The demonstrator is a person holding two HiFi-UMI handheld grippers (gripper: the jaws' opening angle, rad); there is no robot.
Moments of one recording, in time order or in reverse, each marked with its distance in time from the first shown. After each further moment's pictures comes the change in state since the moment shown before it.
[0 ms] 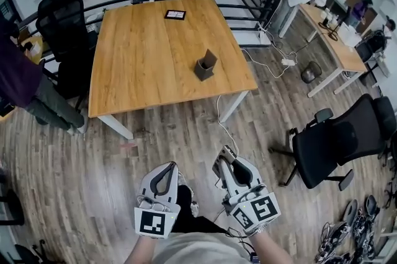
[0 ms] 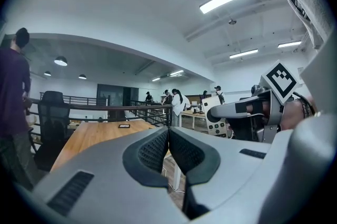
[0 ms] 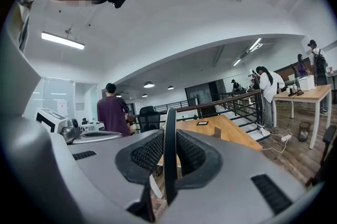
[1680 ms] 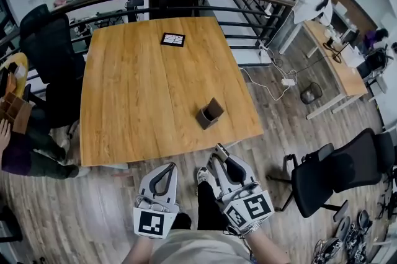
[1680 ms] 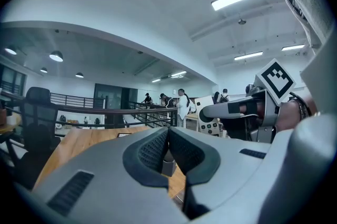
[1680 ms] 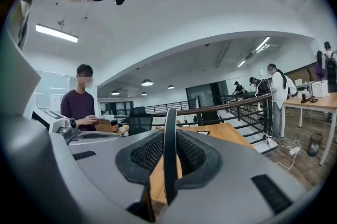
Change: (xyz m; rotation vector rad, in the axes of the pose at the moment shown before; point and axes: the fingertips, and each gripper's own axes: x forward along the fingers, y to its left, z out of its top) left arm 0.258 0.176 0.036 -0.020 -0.023 -0.027; right arm 0.296 -0.109 0.077 -0.052 0.008 0.001
